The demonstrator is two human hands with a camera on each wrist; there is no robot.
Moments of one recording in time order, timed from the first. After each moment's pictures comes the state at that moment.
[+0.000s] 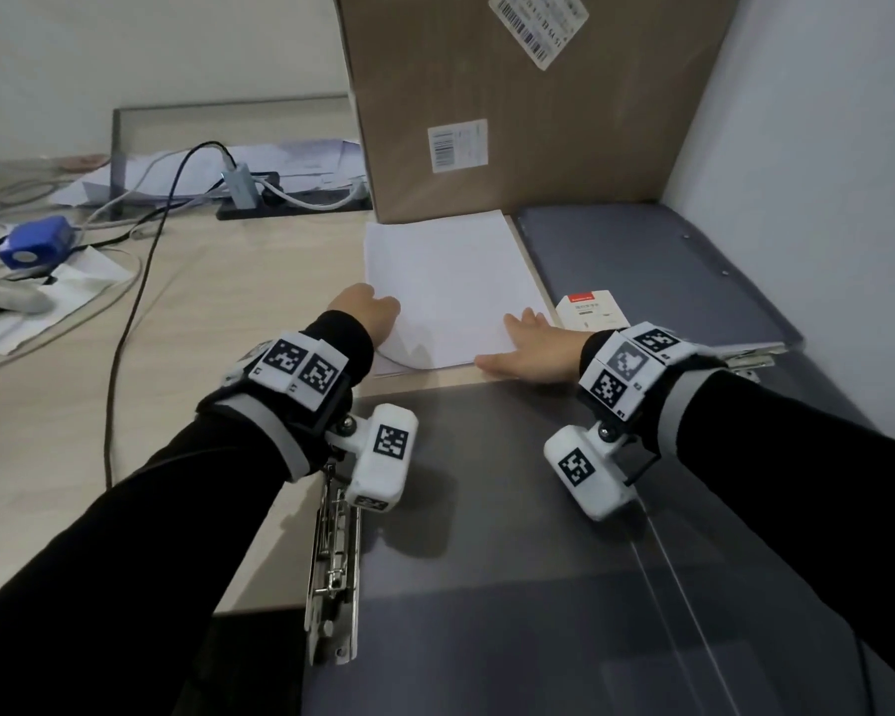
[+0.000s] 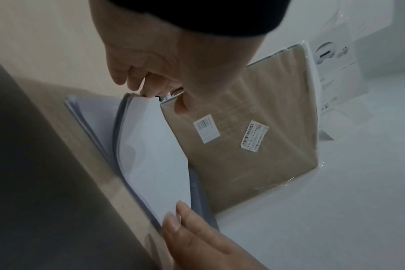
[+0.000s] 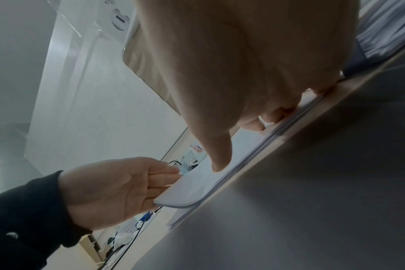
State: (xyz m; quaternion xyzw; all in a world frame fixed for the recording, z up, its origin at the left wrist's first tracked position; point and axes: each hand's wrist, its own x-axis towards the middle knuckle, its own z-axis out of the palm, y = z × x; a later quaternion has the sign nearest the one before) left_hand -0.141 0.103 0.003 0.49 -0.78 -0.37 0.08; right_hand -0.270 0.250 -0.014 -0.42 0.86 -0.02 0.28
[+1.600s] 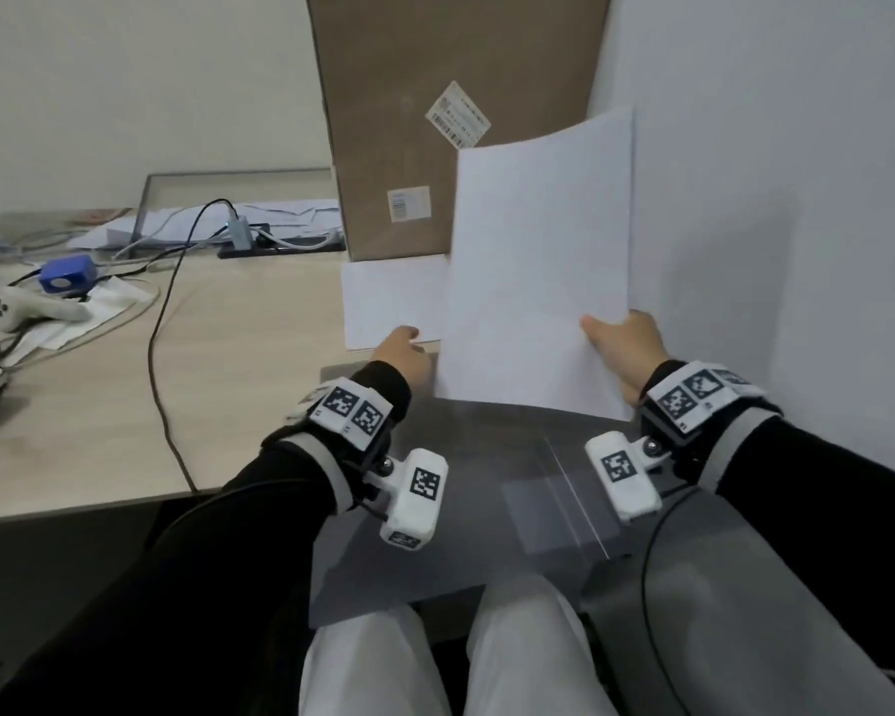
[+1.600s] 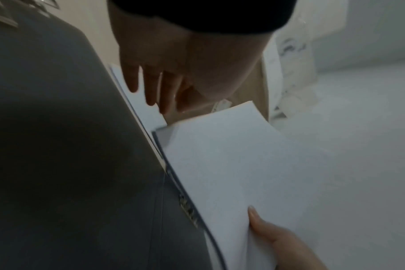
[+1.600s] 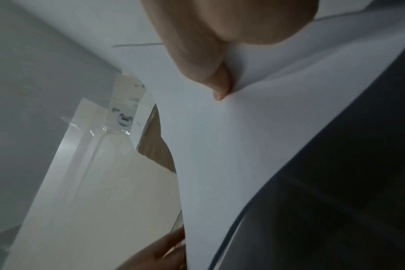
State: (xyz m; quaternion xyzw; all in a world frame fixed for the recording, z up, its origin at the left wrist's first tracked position) left_hand -0.067 0.270 0.029 0.36 -0.80 -0.46 0.13; right_hand -0.210 0.446 0.044 -0.13 0.79 -0.59 0.09
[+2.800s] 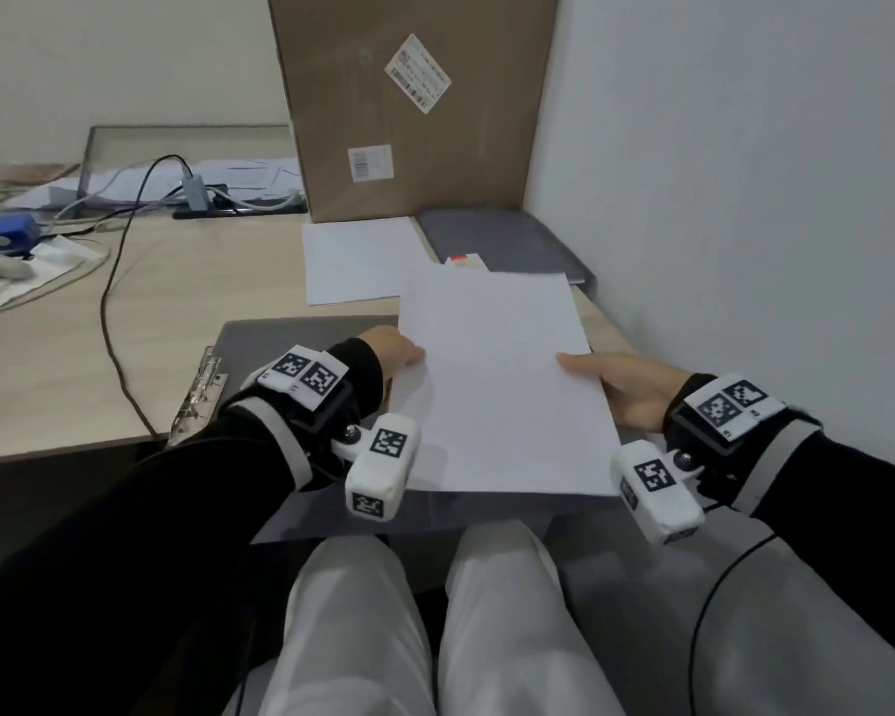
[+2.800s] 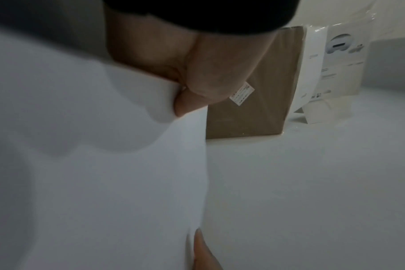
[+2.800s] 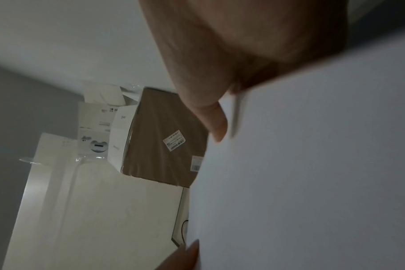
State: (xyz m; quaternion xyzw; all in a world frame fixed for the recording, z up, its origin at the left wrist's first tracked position) left_hand -0.054 0.316 0.015 0.38 -0.80 -0.47 -0.01; right_hand -0.185 0.533 0.003 -0.08 0.71 -0.55 0.44
